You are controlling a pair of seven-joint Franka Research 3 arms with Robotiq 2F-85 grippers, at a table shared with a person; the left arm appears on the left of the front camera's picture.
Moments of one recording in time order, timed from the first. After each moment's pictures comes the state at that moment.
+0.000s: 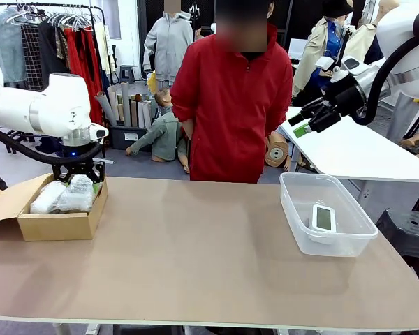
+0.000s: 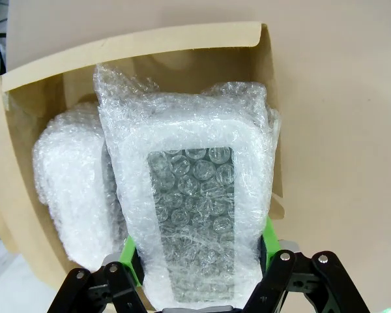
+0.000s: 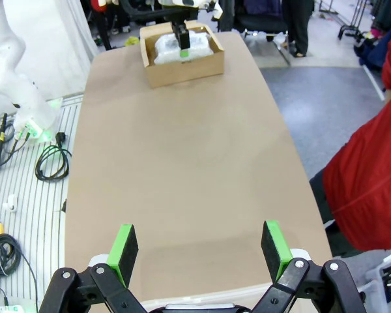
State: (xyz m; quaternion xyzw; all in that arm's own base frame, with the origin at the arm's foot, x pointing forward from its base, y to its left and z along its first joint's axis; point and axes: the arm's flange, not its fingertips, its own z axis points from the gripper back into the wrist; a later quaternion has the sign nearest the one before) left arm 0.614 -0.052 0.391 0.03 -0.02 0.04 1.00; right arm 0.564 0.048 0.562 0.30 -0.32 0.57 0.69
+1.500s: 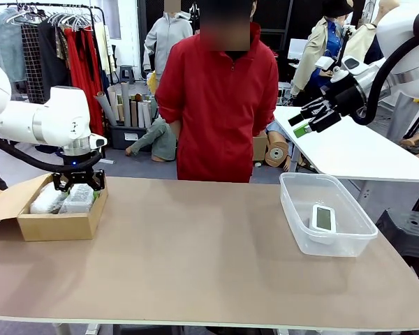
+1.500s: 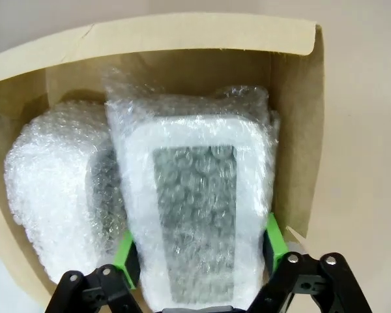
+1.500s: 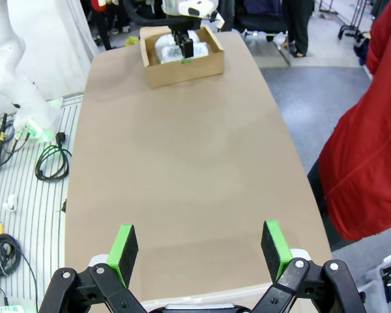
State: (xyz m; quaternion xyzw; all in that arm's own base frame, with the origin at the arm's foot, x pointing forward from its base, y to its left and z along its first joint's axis) left arm 0.623 -0.043 0.359 0.02 0.00 0.07 1.00; right arm 0.564 0.048 0.562 0.30 -0.32 0.57 0.69
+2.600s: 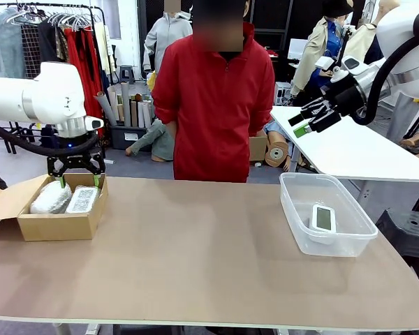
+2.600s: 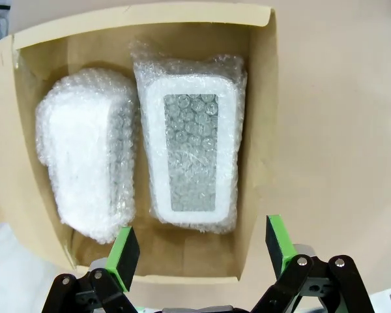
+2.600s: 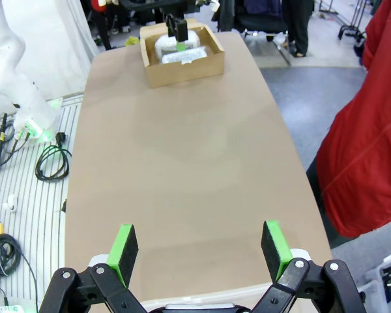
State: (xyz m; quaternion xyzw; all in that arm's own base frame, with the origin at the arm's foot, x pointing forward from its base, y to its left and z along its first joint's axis) left arm 0.607 -0.046 0.420 0.00 0.01 0.09 1.00; right arm 0.564 0.048 0.562 0.30 -0.32 0.57 0.69
